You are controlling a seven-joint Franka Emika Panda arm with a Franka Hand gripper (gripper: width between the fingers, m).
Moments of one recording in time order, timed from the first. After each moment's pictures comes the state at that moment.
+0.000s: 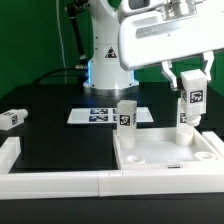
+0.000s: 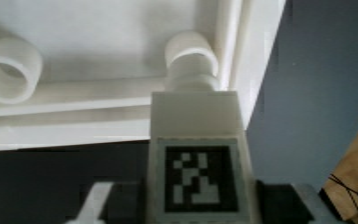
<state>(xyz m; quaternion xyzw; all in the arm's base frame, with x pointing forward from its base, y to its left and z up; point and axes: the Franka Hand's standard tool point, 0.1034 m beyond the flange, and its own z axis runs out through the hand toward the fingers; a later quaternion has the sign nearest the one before) 0.587 0.092 0.136 -0.98 -0.02 -0.18 0.08</state>
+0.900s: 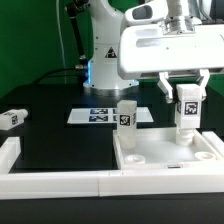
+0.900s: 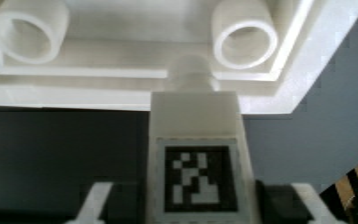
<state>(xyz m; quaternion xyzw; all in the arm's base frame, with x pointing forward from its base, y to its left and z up) 0.591 0.088 0.115 -0.95 -0.04 -0.30 0.02</state>
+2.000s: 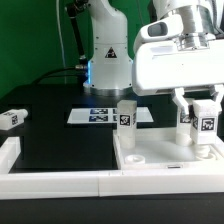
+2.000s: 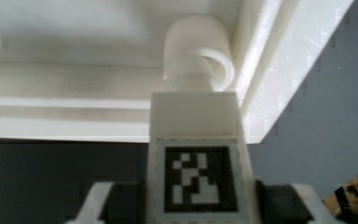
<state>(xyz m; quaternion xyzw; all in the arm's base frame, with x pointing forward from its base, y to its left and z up) 0.598 0.112 0.091 -0.96 -0.05 -0.29 0.02</state>
